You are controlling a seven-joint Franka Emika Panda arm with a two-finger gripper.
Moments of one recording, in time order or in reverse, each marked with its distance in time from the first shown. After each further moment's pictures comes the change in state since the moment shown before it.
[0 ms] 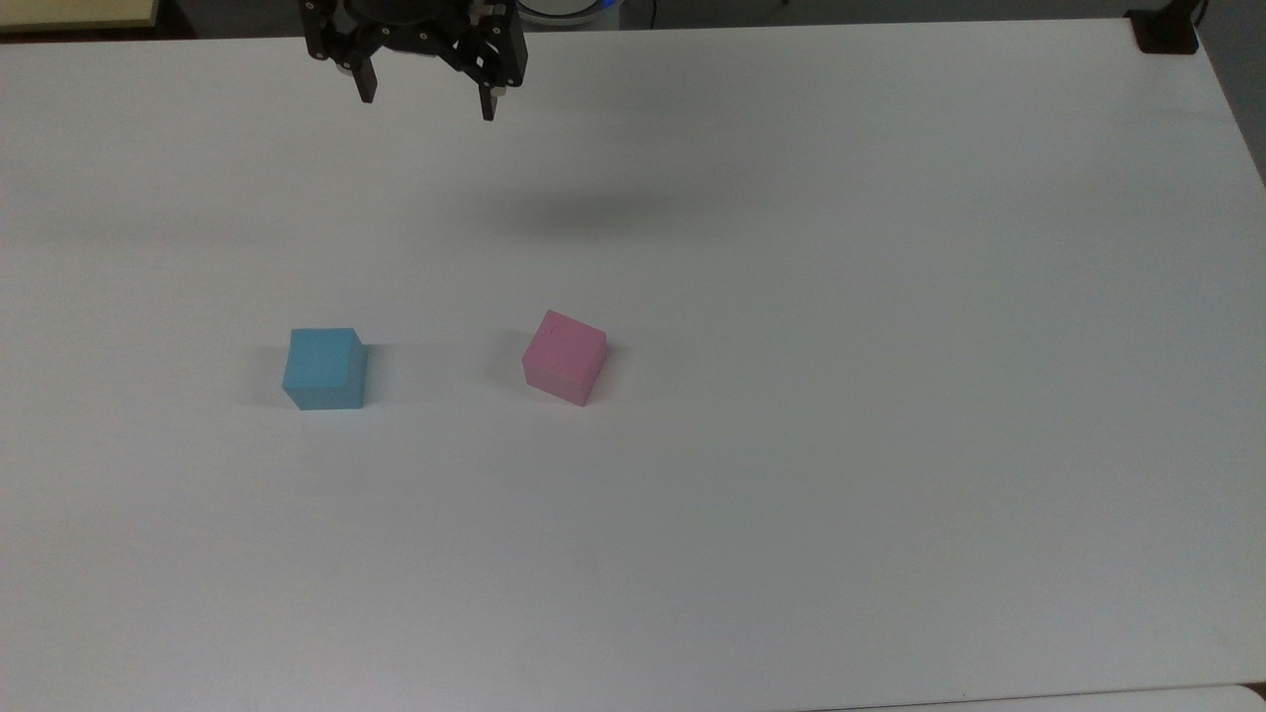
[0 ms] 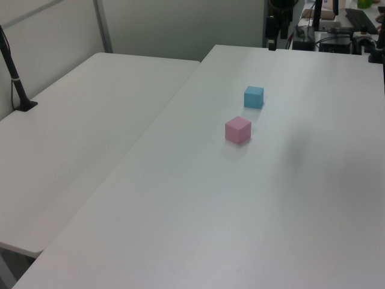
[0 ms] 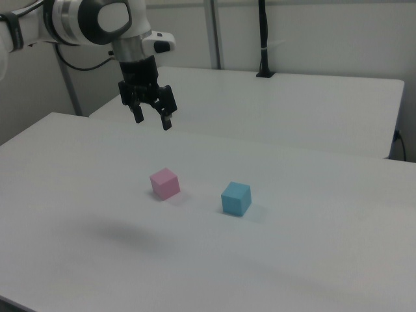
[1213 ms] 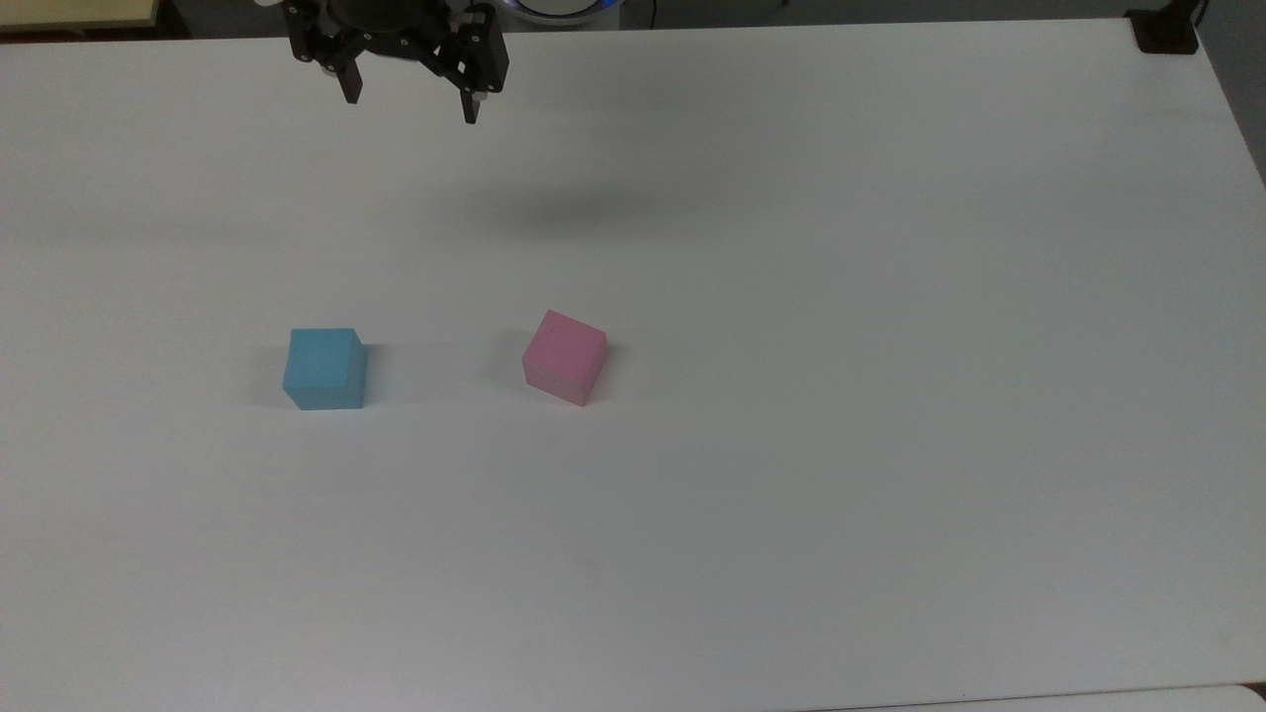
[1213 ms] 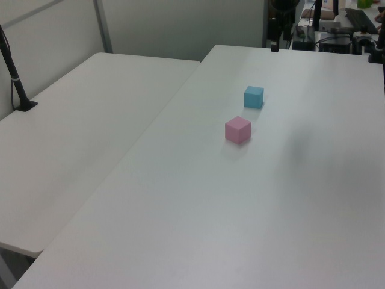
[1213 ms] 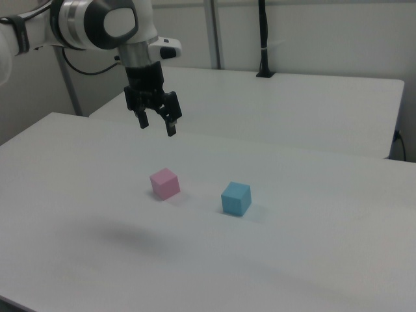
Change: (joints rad) arm -0.008 0.000 -0.019 -0.020 0.000 0.000 0.001
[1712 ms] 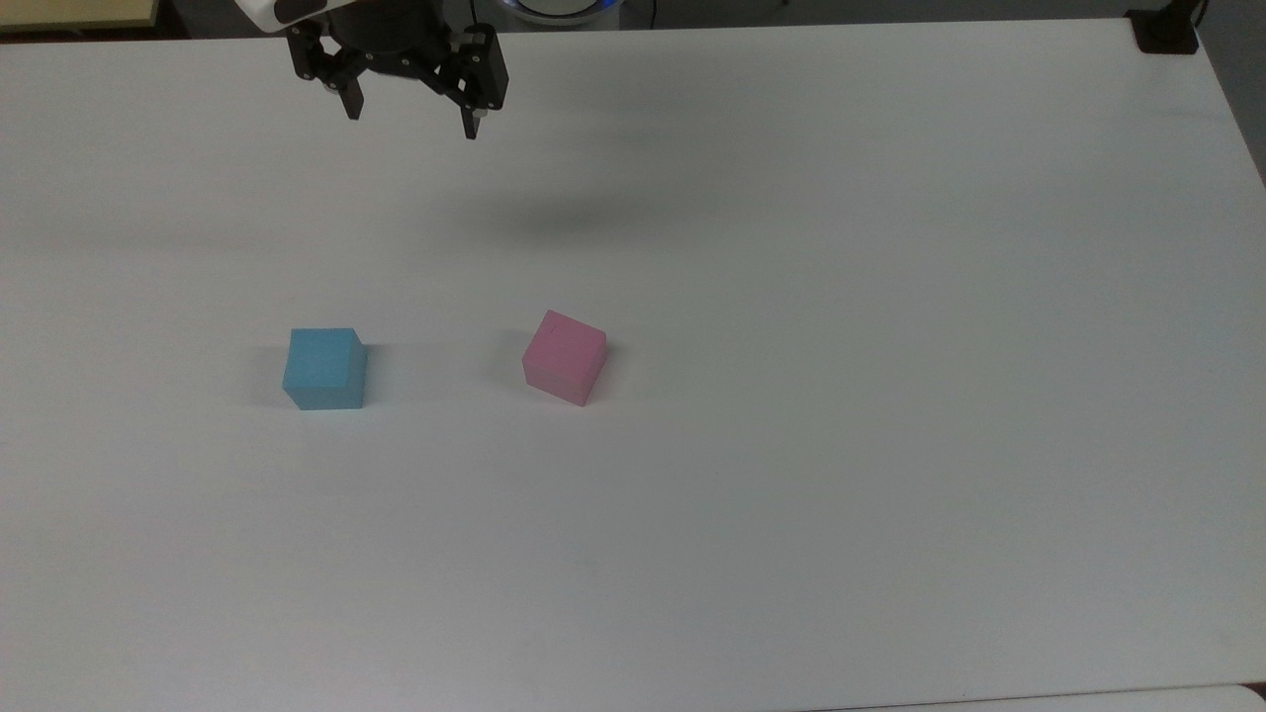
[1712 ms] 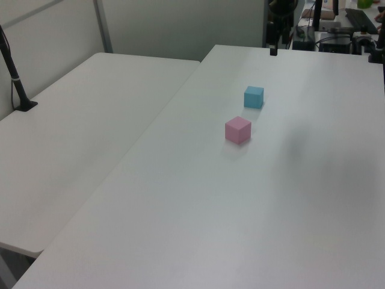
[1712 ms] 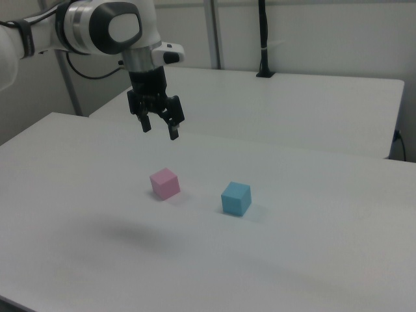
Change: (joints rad) arm 0.000 0.023 -0.001 -0.003 0.000 0.017 -0.010
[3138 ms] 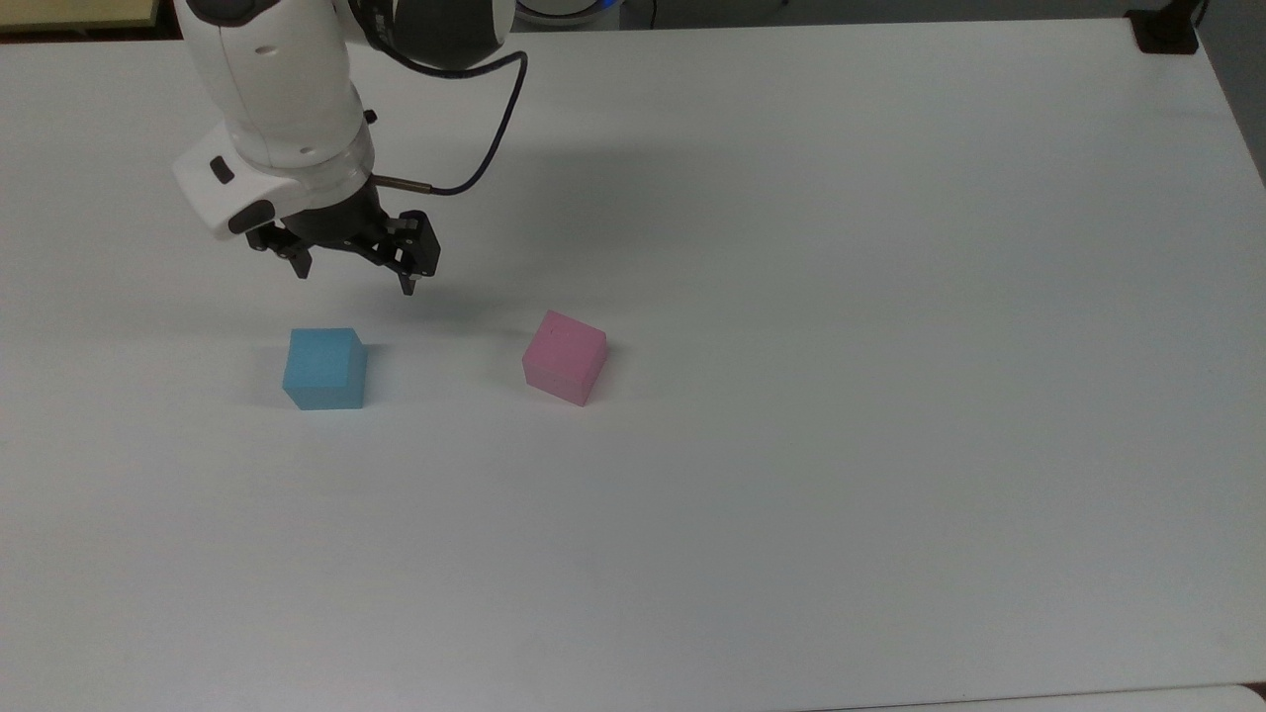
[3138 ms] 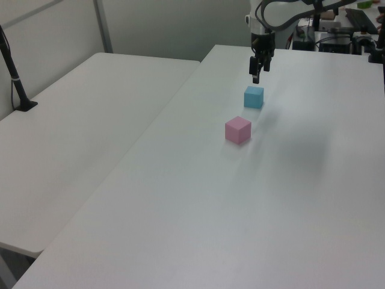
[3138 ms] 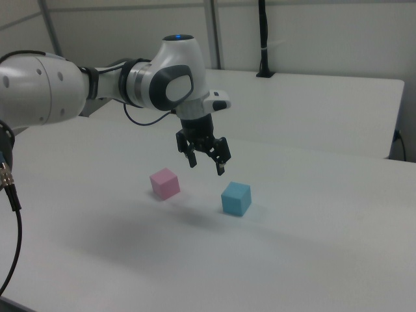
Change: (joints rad) arm -0.094 0.243 0.000 -0.004 -0.001 0.291 -0.098
